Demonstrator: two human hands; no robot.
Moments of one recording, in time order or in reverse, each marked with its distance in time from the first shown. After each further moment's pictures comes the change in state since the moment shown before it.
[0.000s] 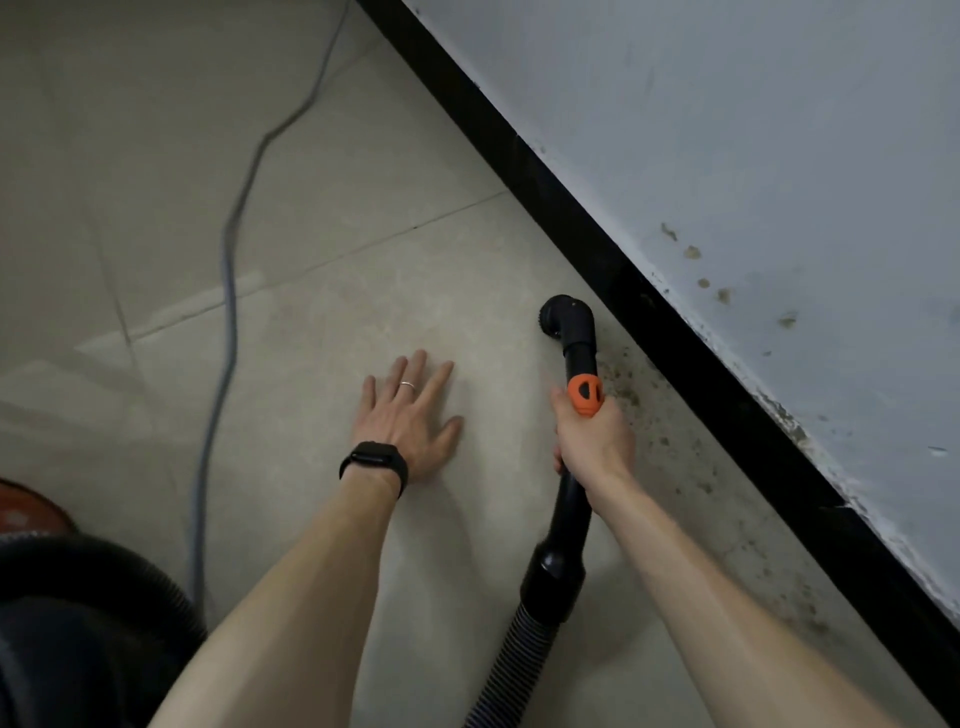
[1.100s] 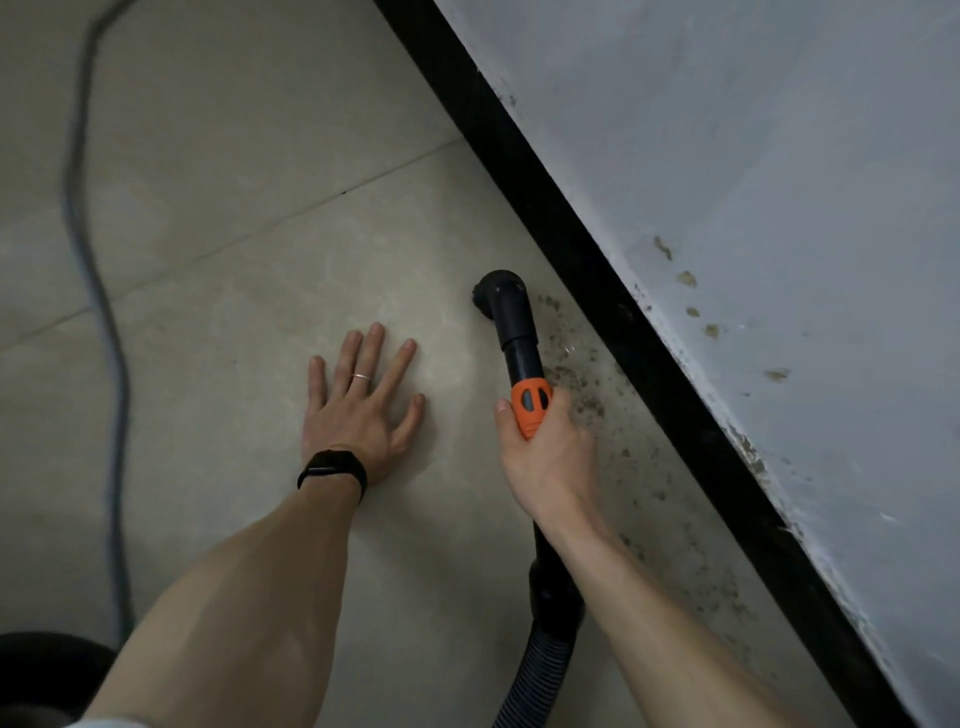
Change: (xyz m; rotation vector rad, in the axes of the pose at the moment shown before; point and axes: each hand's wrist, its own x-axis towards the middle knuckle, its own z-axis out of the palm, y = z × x) left_hand 0.063 -0.011 0.028 -0.030 0.100 0.014; right_hand 0.002 -0.048 0.011 -0.647 0.044 -0.173
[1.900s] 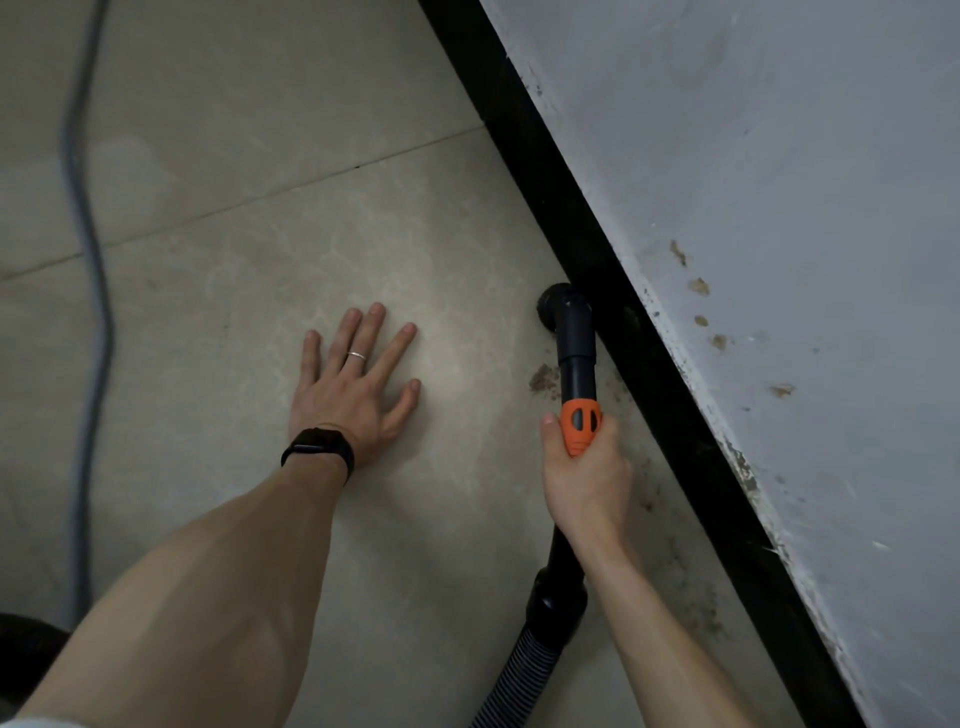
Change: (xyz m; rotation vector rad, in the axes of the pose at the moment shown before) left_hand 0.000 0.002 -0.002 -0.004 0.021 -0.006; right_hand 0.001 0.046 -0.007 0.142 0.112 0.115
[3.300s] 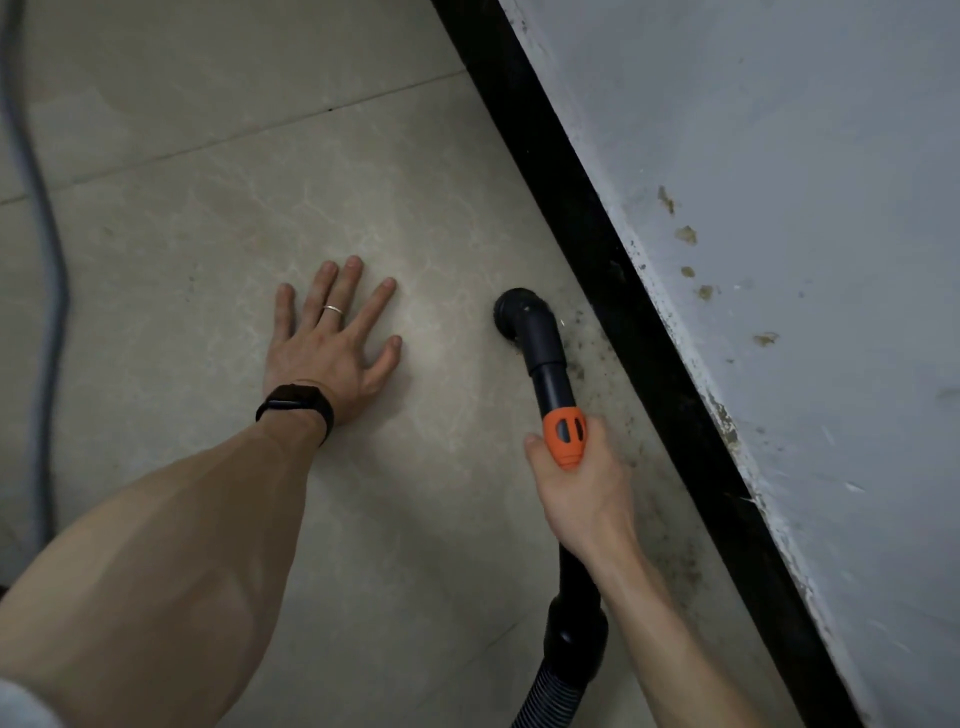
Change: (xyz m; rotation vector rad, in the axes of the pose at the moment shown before) left_hand 0.000 -0.002 0.004 -0.007 -0.002 0.008; right_hand -0.039 0.027 -0.031 0.001 -0.193 -0.034
